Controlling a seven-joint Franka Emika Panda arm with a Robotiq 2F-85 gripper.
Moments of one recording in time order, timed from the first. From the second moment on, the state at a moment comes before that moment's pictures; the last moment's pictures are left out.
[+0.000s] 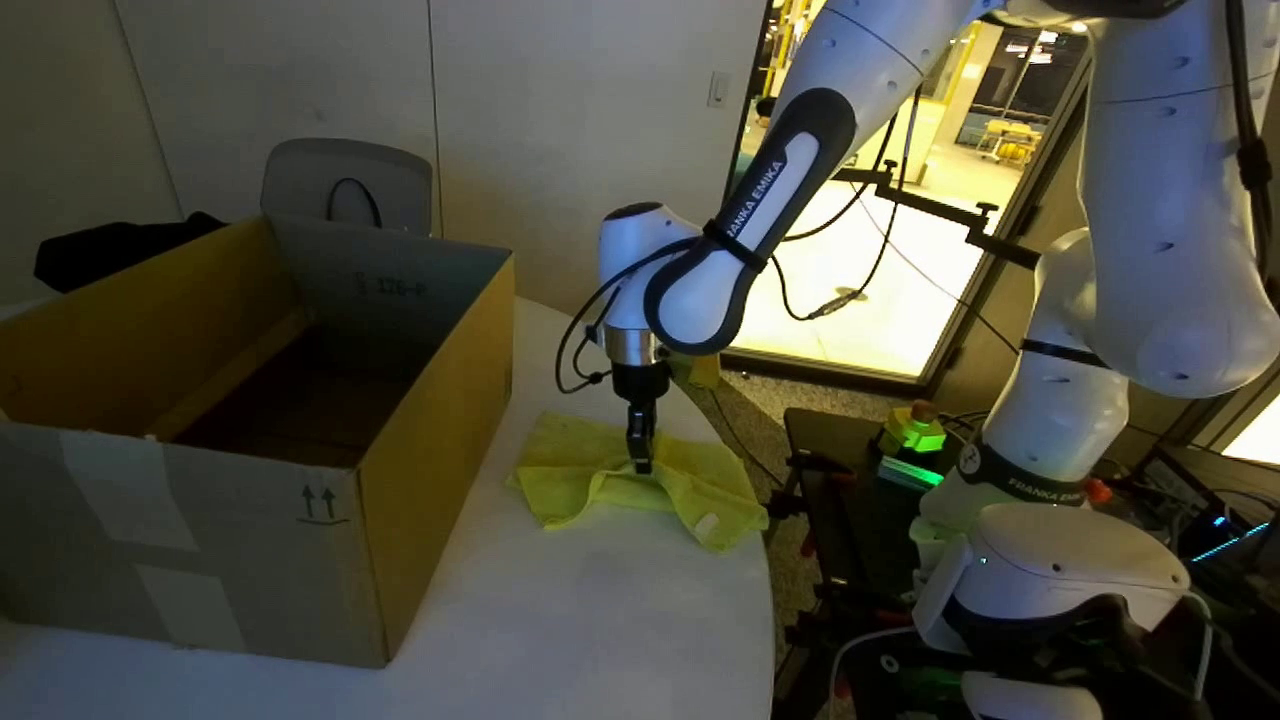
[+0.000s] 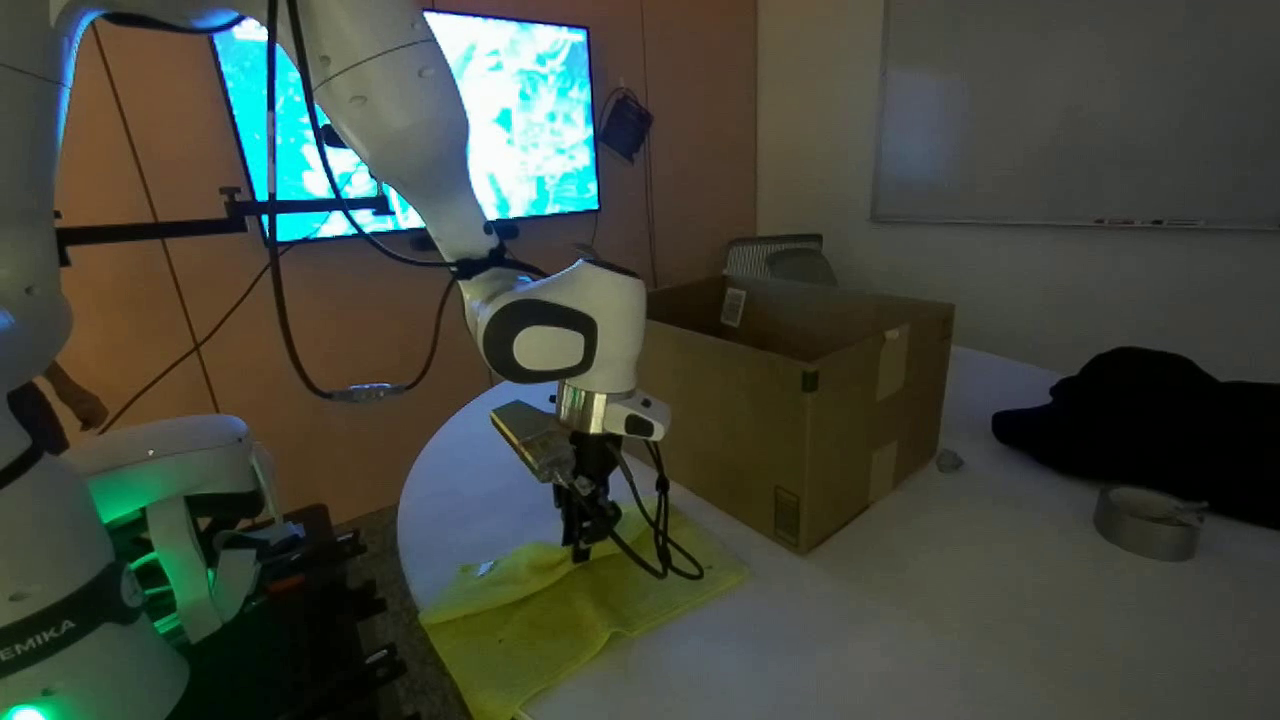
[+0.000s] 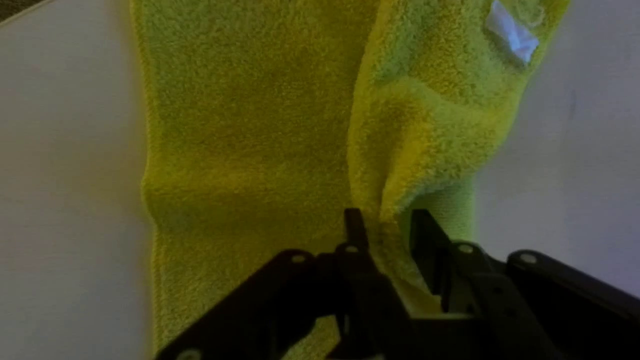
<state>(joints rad) -0.11 0.39 0.02 -2.37 0.05 2.57 -0.16</state>
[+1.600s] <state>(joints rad) -0.22 0.43 -0.05 -2.39 0.04 2.68 -0.25</state>
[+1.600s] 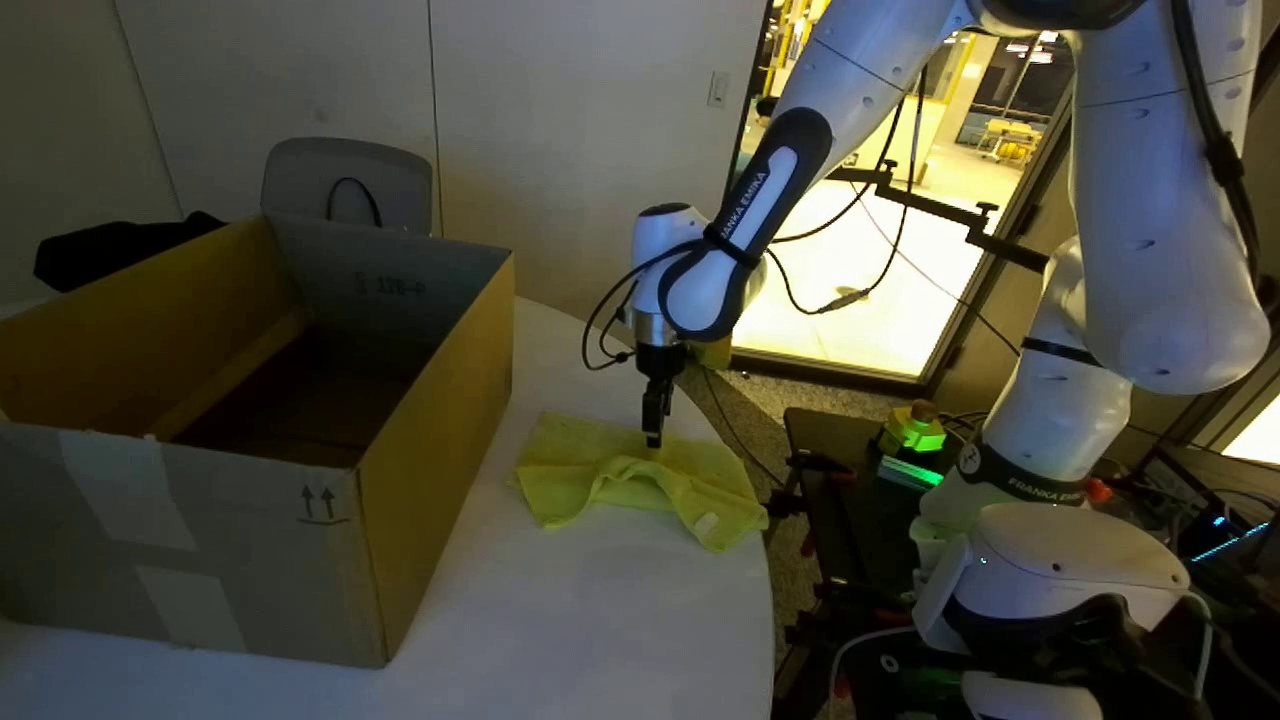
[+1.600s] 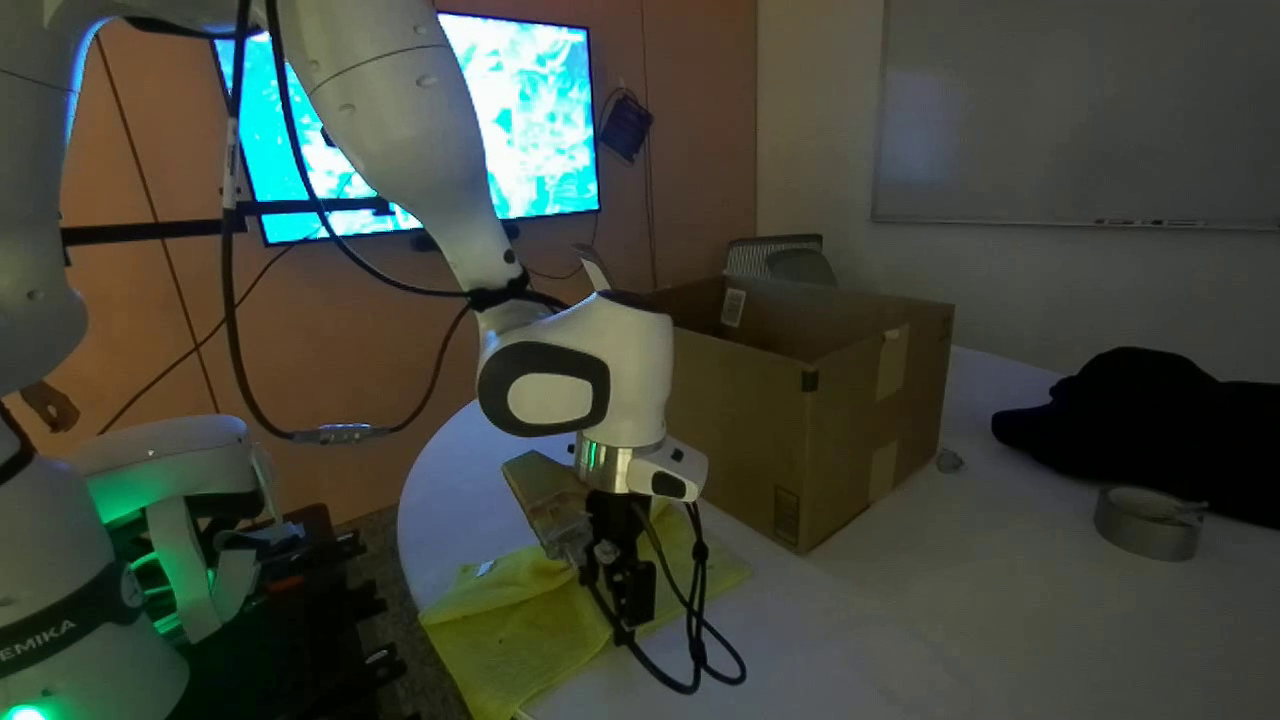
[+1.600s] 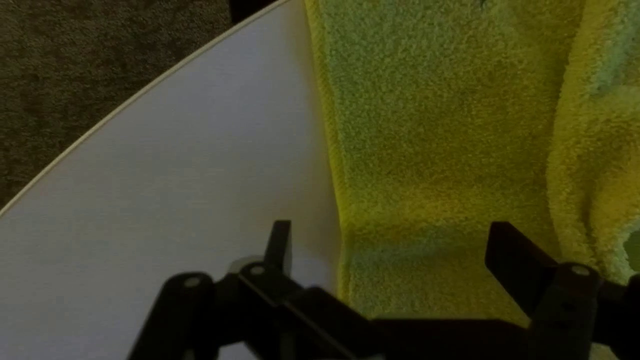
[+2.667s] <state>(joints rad) -0.22 0.51 -0.07 -2.38 -0.03 2.78 -0.26</state>
